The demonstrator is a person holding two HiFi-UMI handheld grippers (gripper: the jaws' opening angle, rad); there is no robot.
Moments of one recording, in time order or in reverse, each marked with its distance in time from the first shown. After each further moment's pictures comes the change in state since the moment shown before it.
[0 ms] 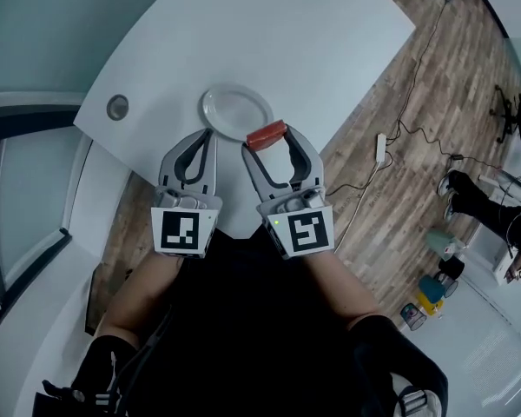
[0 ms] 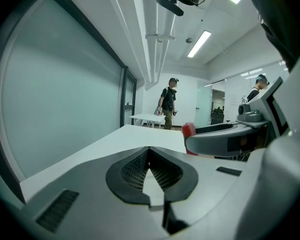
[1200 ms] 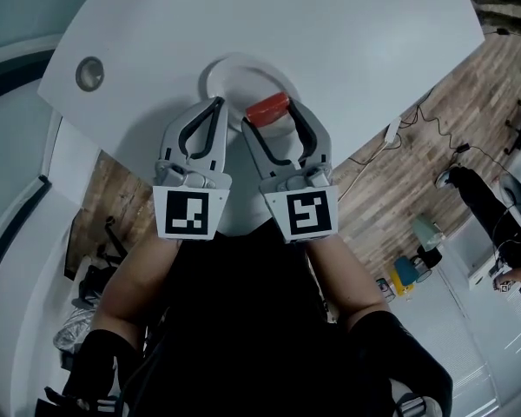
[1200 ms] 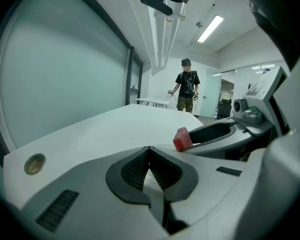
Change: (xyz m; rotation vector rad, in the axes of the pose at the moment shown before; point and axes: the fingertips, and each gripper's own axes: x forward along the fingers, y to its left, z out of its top) left arm 0.064 0.030 -0.089 -0.049 0.163 0.047; right arm 0.077 -0.011 -0.106 -0.055 0.295 0.128
